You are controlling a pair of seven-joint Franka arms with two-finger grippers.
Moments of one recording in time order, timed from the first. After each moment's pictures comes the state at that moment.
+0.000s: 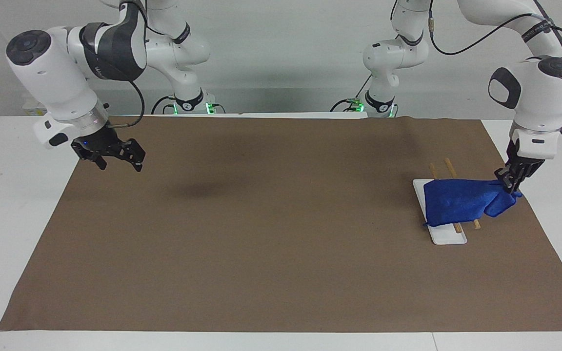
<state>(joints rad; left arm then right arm) 0.08 0.01 0.03 -1.99 0.22 2.28 -0.22 0.16 0.07 -0.23 -1.69 0.04 1.74 0.03</state>
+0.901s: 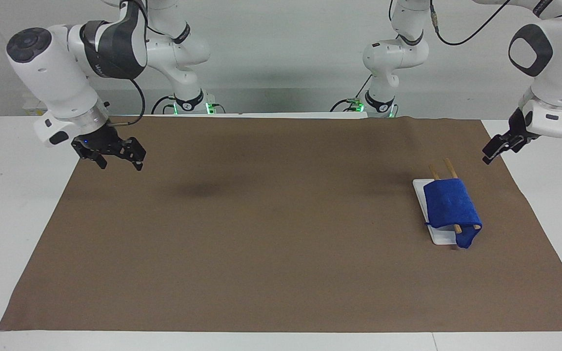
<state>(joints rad) 0.02 -0.02 0.01 -1.70 0.06 1.64 -0.20 0.16 0.06 -0.23 -1.70 0.04 1.74 0.03</state>
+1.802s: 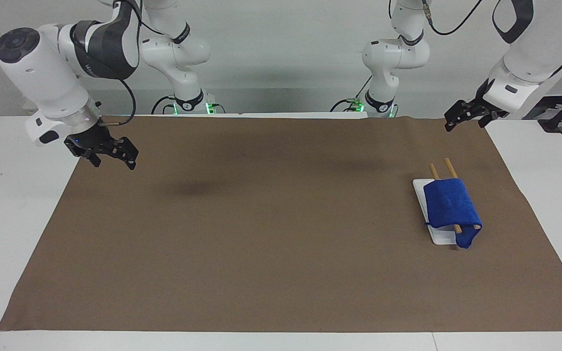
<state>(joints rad) -0.09 -0.03 0.00 -1.60 0.01 1.40 -0.08 0.13 0.06 -0.22 -1.70 0.04 1.73 0.03</state>
